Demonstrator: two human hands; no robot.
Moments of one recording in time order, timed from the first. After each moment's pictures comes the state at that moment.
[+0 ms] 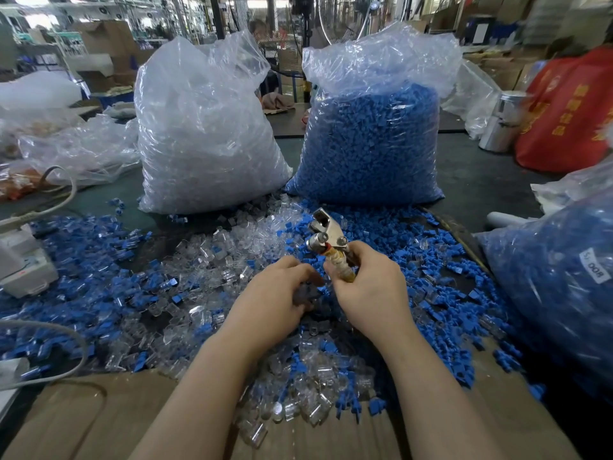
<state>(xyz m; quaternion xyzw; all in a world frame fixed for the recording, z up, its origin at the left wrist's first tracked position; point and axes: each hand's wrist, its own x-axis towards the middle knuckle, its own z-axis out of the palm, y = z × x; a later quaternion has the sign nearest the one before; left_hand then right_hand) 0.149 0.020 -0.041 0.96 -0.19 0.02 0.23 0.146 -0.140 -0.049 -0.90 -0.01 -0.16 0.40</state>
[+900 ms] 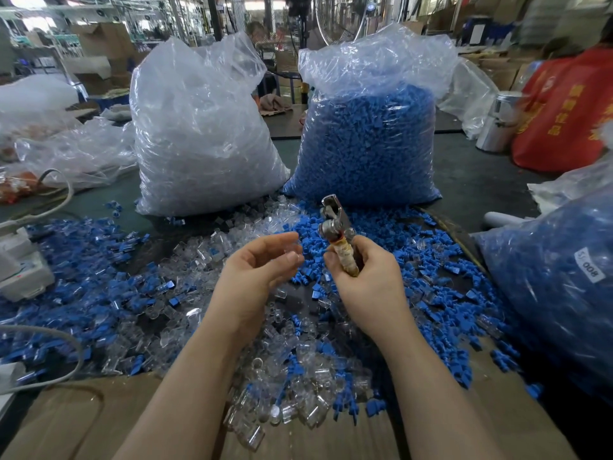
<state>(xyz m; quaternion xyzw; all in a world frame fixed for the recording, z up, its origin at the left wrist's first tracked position) 0.149 0.026 -0.028 0.60 -0.01 -0.01 0.80 0.144 -0.138 -0.042 -0.81 -0.05 -0.16 0.56</state>
